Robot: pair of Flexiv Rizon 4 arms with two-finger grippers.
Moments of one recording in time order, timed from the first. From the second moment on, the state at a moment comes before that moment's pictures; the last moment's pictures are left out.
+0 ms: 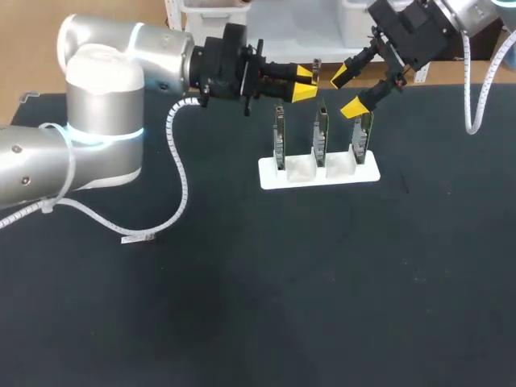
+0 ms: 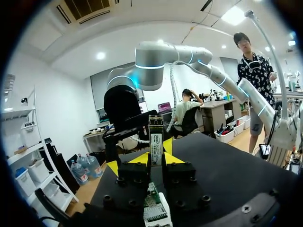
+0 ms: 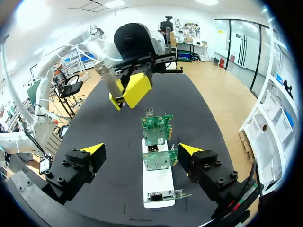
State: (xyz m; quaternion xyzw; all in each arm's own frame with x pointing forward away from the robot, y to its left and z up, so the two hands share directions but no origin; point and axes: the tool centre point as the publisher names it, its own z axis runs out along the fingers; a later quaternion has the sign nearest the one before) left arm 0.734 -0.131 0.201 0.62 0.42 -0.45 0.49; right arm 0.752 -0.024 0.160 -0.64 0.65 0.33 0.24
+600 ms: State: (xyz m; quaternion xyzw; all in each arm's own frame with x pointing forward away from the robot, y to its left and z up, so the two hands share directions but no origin) left arm 0.733 -0.136 0.191 0.60 0.44 -0.46 0.48; right arm 0.752 -0.024 0.160 -0.64 0.65 0.33 0.24
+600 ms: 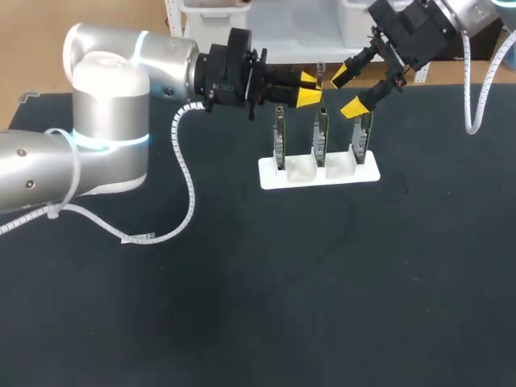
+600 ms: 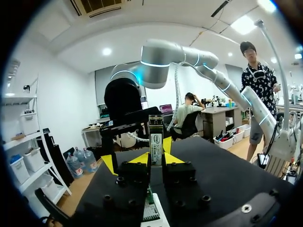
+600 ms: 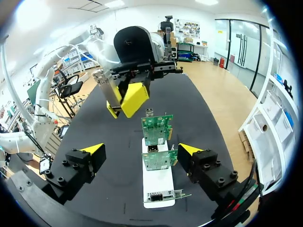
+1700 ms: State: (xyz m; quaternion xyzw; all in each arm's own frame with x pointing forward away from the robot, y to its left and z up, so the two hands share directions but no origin) left arm 0.720 -0.126 0.183 0.56 0.49 -0.47 0.47; right arm 0.752 -0.024 0.160 -0.64 0.65 0.33 0.24
